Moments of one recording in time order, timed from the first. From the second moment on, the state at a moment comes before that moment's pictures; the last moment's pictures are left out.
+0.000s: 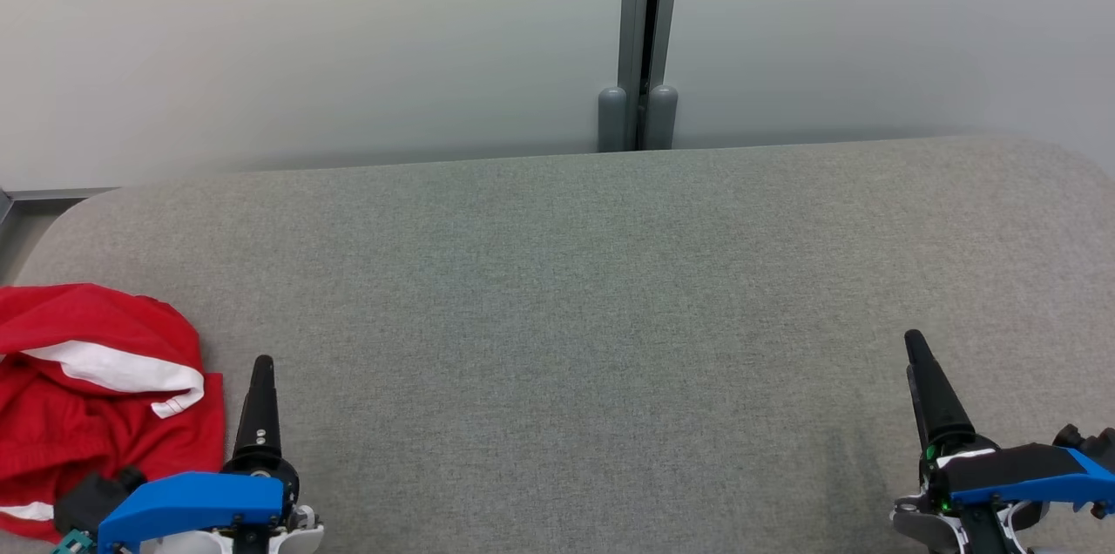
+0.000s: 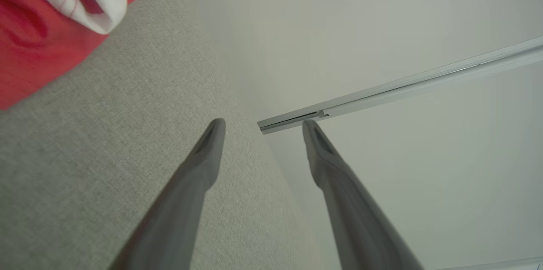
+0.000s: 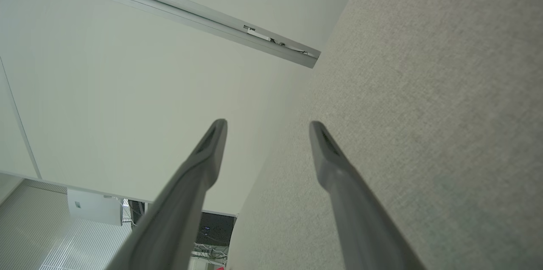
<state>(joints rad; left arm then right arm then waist) -0.06 0.04 0.08 0.30 -1.25 -0.13 0.01 -0.10 -0.08 -0.05 0.30 1.33 0.13 0.01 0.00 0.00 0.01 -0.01</state>
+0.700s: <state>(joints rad) -0.06 0.05 0.02 0.31 -0.85 -0.13 -0.07 -0.10 -0.08 -0.03 0.30 0.94 0.13 -0.07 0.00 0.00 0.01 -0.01</state>
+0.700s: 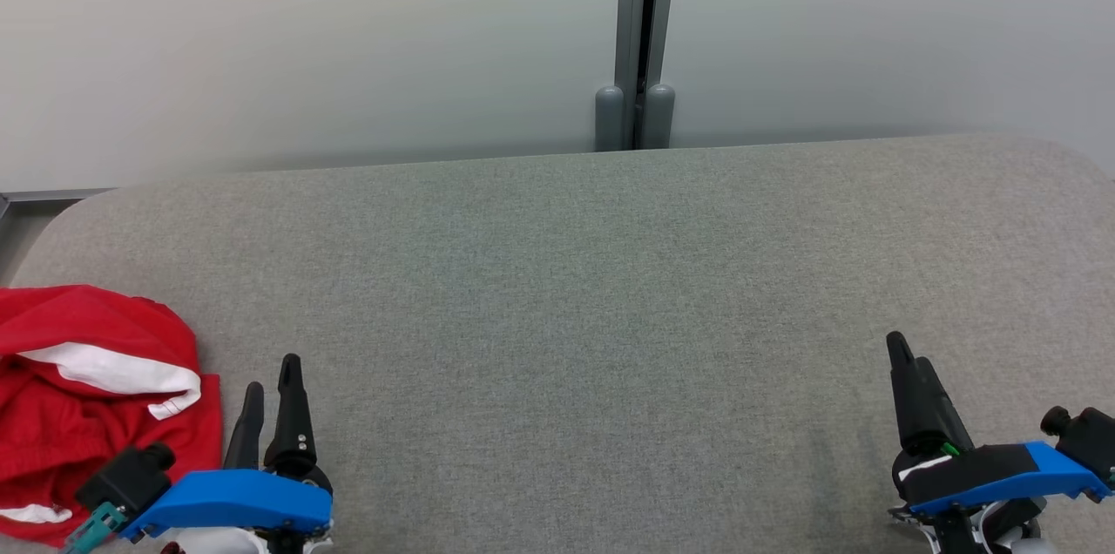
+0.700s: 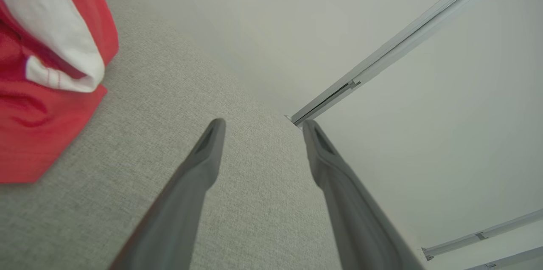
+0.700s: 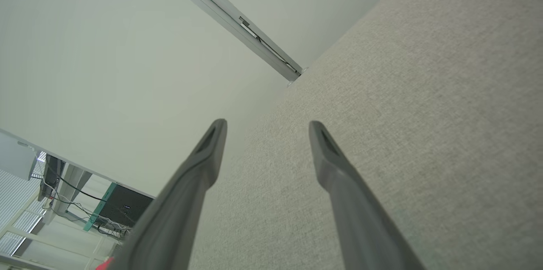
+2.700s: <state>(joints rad) -0.03 0.05 -0.08 0.37 -0.22 -0.08 -0.22 -0.09 -0.07 0.00 0.39 0.27 0.13 -0.22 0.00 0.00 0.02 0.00</state>
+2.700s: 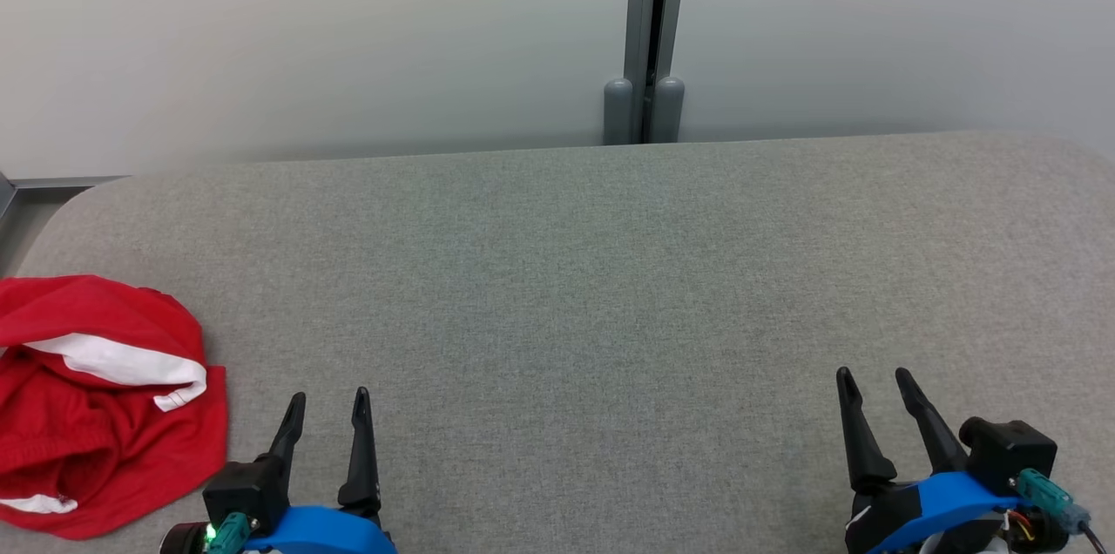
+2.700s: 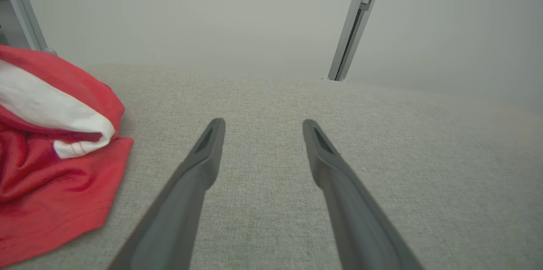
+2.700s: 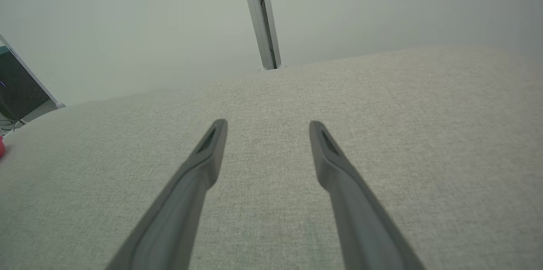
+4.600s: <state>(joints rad) 0.00 0.05 -0.02 0.40 -0.14 -0.01 -0.26 -0.10 -0.06 0.07 0.43 0.15 0.13 -0.26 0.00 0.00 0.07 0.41</state>
